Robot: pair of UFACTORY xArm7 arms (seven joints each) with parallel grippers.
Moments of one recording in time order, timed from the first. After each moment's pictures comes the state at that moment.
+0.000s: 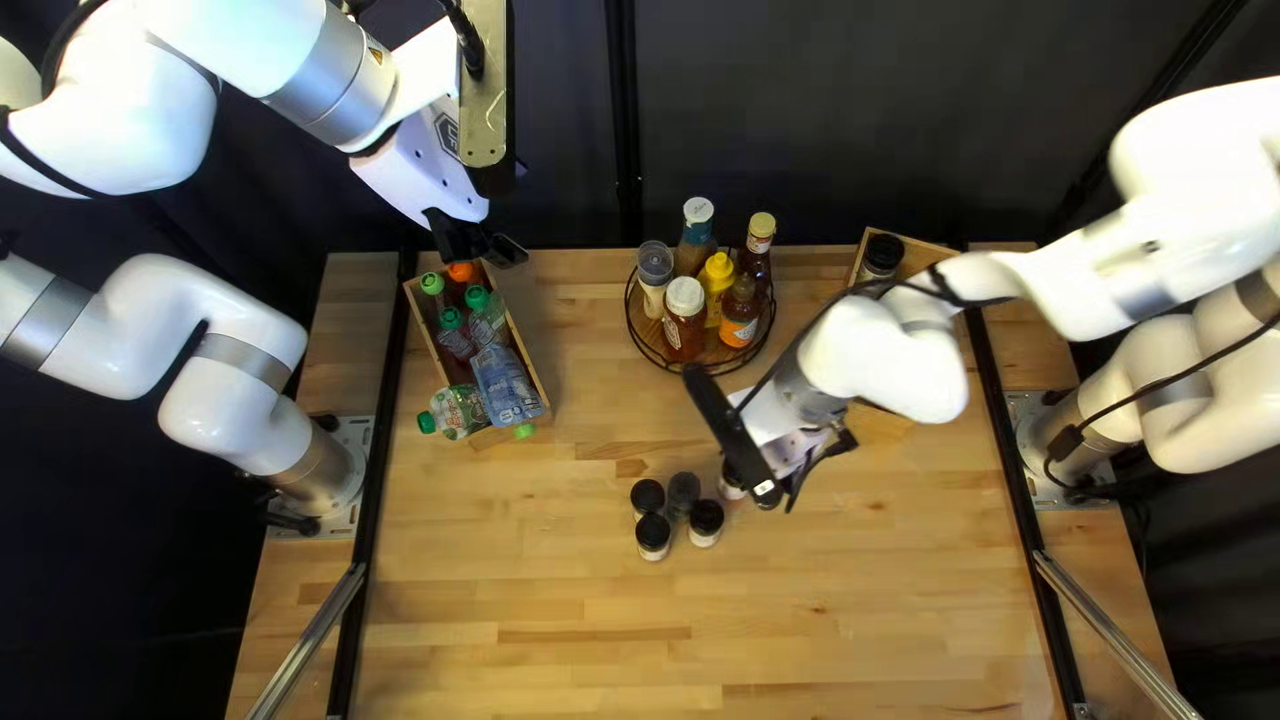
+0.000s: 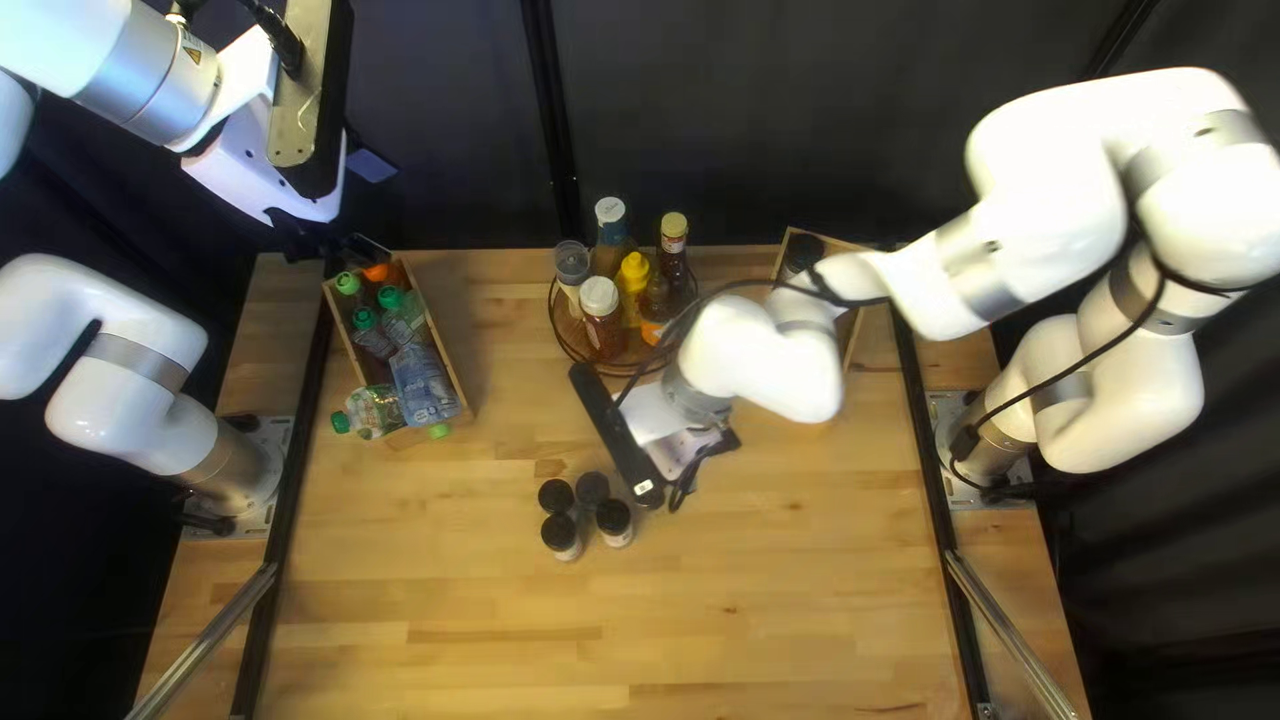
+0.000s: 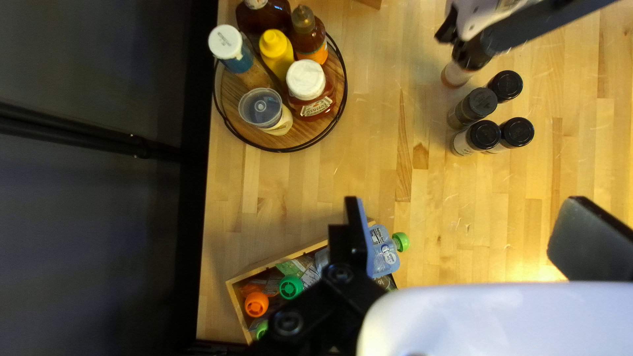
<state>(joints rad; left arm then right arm) -0.31 -0.73 0.28 1.09 0.30 1.31 -0.07 -0.09 -0.29 0.15 0.64 0.21 0.59 -0.54</state>
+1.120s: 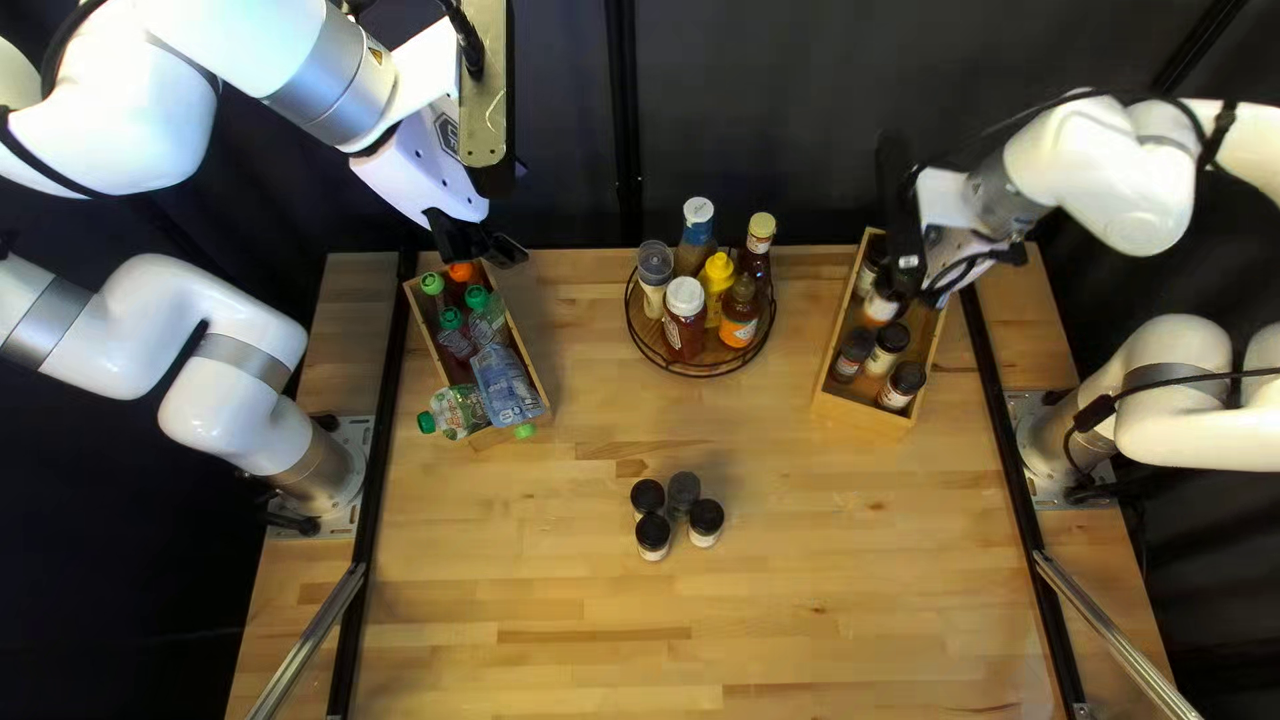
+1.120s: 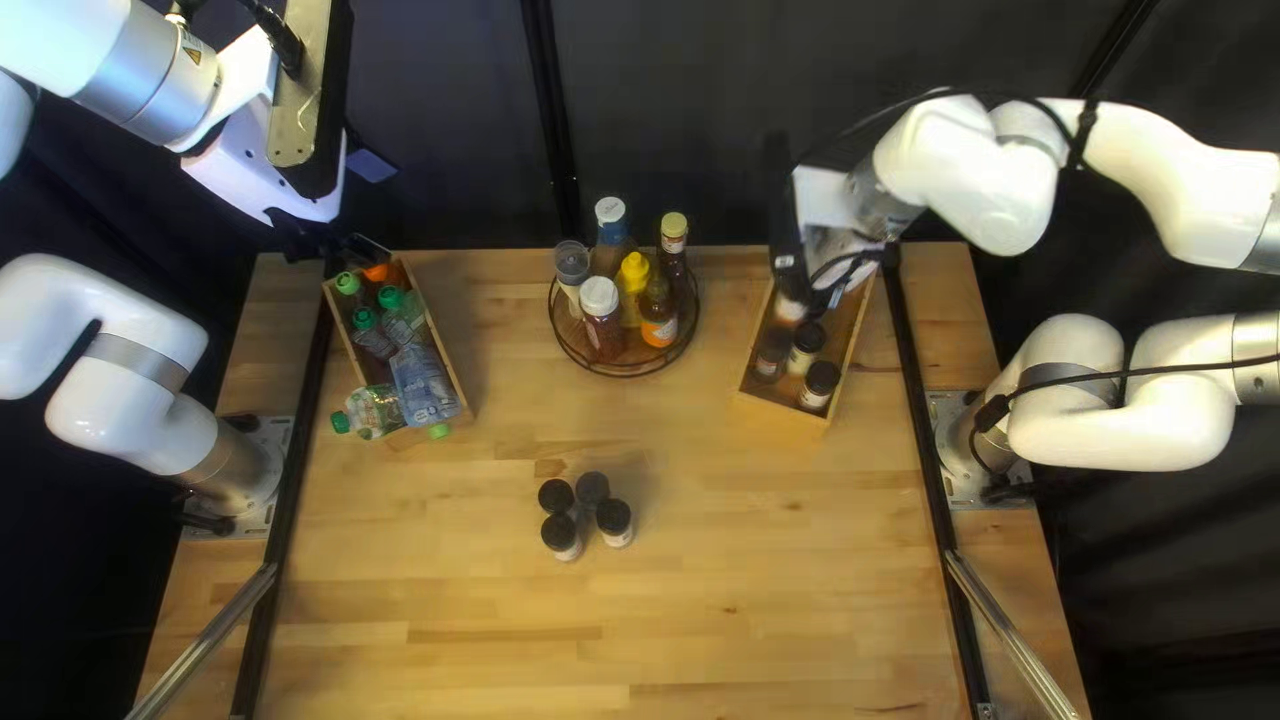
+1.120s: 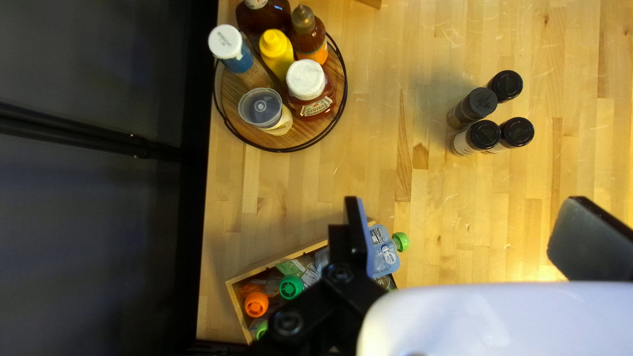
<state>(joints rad) -0.31 -0.73 0.28 1.09 0.30 1.31 -0.07 -0.57 -0.89 -0.04 0.44 -0.09 1.03 -0.41</state>
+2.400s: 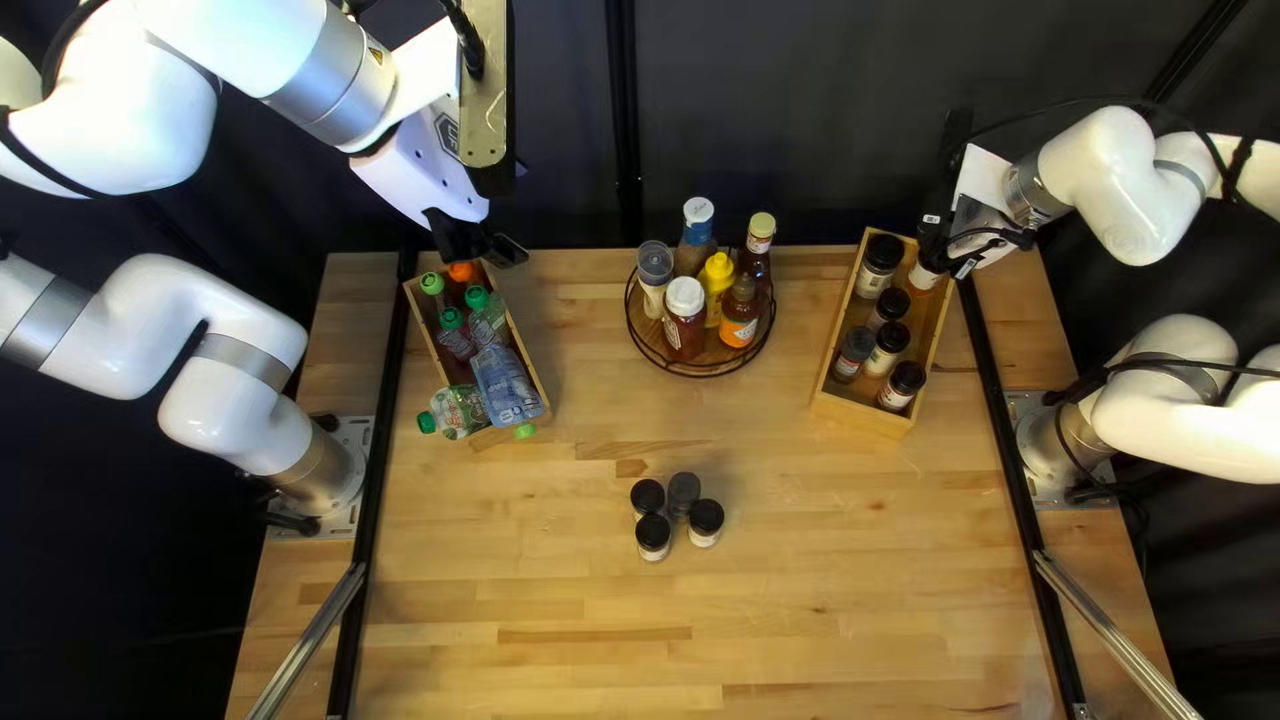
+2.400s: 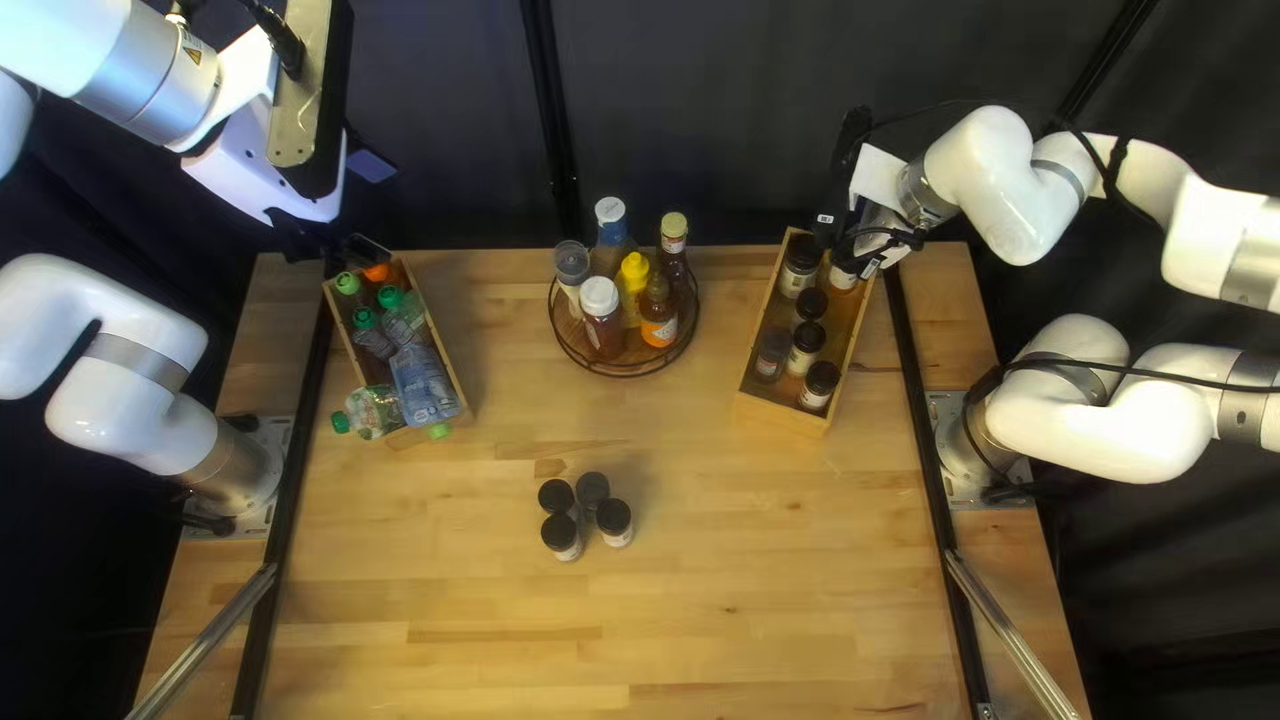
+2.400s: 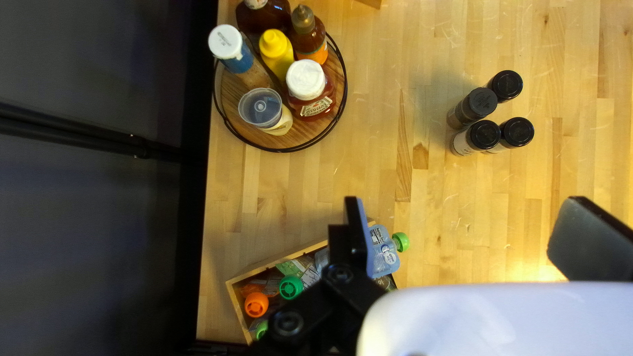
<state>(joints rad) -0.31 -0.73 0.28 1.09 0.30 1.31 -0.07 -0.73 -0.82 -0.18 0.19 -0.18 0.69 -0.40</state>
